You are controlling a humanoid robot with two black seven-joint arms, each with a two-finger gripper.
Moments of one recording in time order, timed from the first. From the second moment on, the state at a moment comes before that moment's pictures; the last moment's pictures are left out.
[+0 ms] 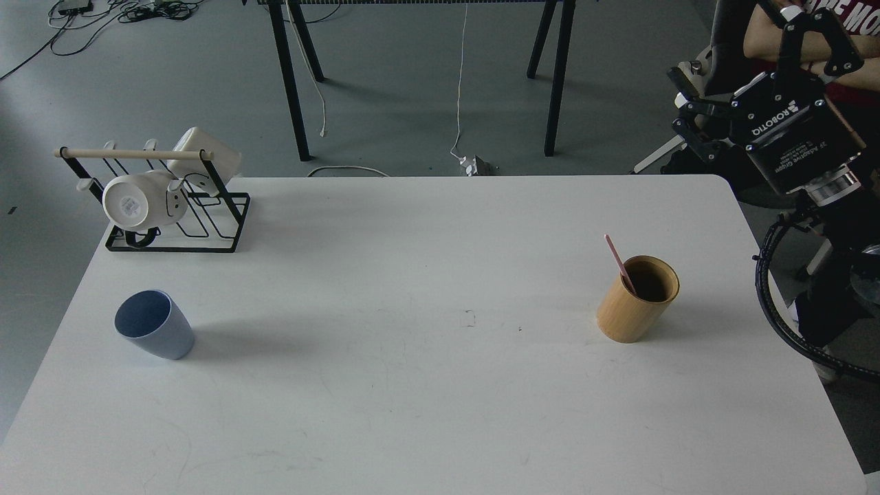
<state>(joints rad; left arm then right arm) -1.07 1.31 -0.70 -1.23 0.66 -0.49 -0.49 0.62 -0.80 0.71 1.32 -0.01 0.49 0.49</state>
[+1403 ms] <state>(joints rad) -0.84 1.04 -0.05 -0.93 1.64 -0.18 -0.49 0.59 -0.80 0.71 1.32 -0.01 0.49 0.49</state>
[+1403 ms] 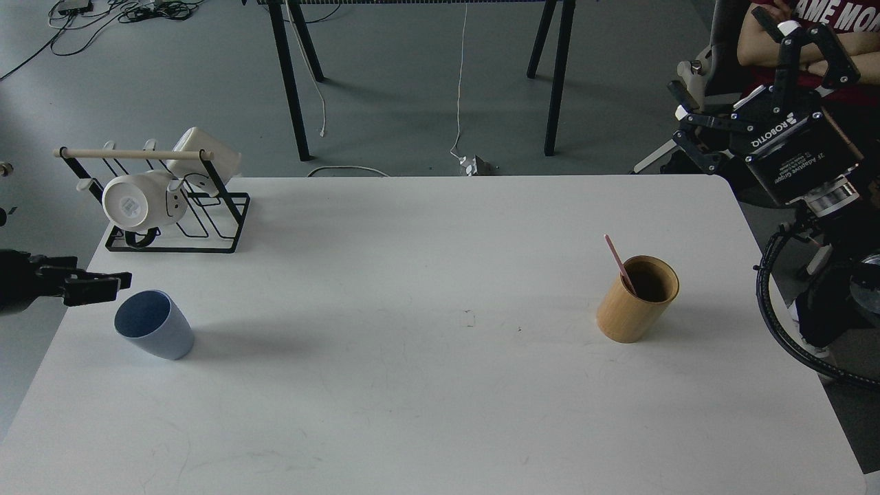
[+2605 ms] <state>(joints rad) -0.76 0.94 -0.04 -0.83 1.67 -0.13 -0.49 0.56 -0.81 0.71 1.32 -0.01 0.49 0.49</state>
